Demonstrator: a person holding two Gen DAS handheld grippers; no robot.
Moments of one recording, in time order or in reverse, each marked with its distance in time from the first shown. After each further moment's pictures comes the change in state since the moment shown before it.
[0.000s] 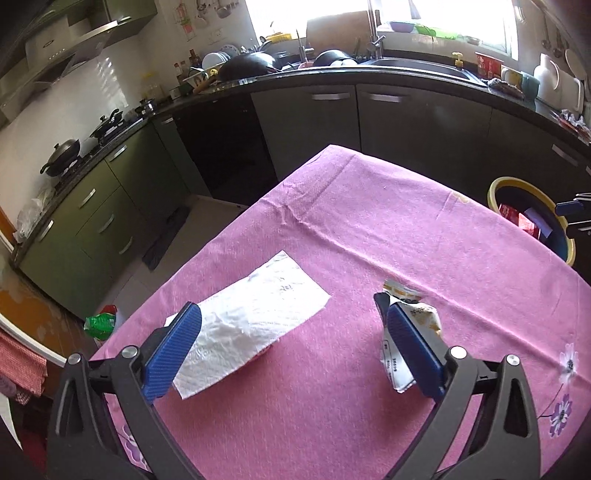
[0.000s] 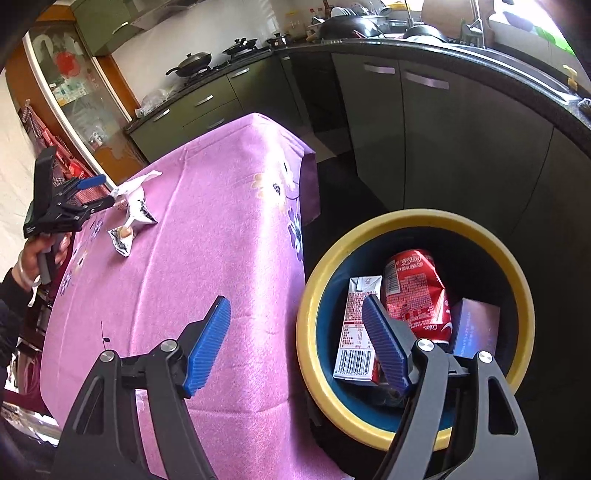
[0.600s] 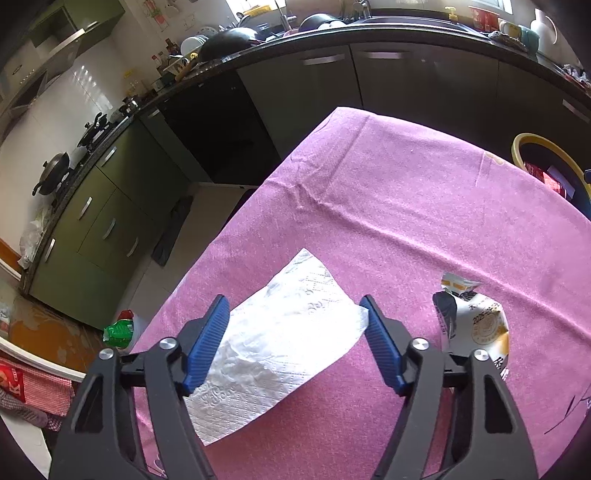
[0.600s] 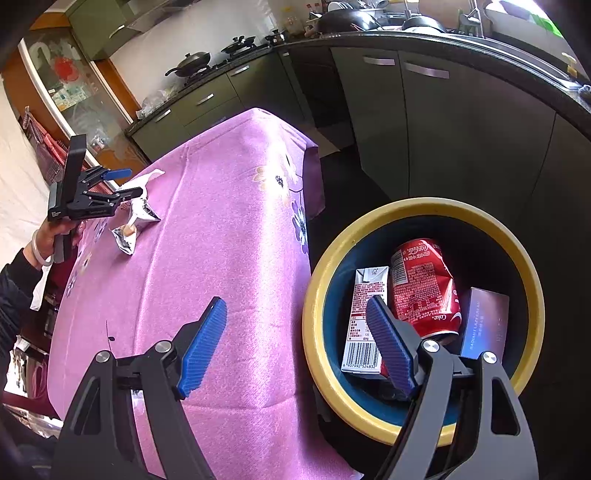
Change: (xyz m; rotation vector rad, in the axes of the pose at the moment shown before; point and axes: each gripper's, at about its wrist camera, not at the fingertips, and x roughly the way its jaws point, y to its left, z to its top) left arm 0.044 0.011 0.011 0.111 0.124 0.029; right arm 0.002 -0.002 -0.002 0.021 0.012 0.025
